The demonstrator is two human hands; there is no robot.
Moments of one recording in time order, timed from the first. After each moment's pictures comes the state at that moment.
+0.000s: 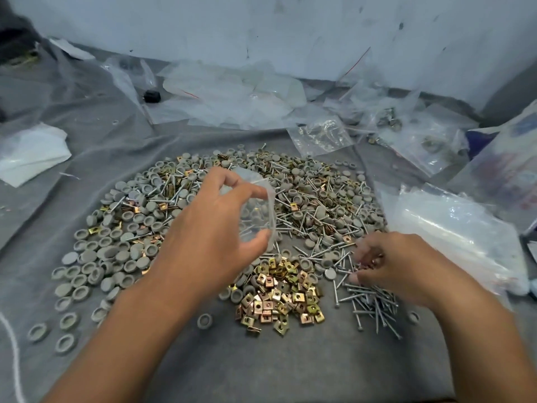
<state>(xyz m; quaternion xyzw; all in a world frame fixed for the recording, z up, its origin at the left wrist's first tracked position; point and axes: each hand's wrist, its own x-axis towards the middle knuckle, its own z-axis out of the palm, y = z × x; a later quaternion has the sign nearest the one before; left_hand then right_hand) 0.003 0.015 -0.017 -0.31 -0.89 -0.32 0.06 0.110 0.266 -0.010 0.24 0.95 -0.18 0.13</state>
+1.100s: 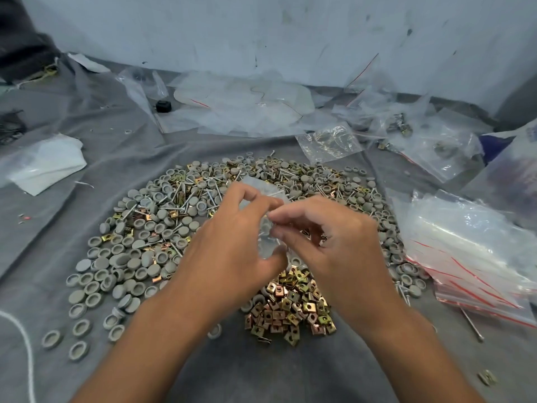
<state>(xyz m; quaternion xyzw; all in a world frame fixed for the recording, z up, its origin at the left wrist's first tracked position) 0.009 0.020 -0.015 -0.35 -0.87 -0.34 0.04 0.075 0.171 -0.009 -0.07 0.88 -0.37 -0.29</state>
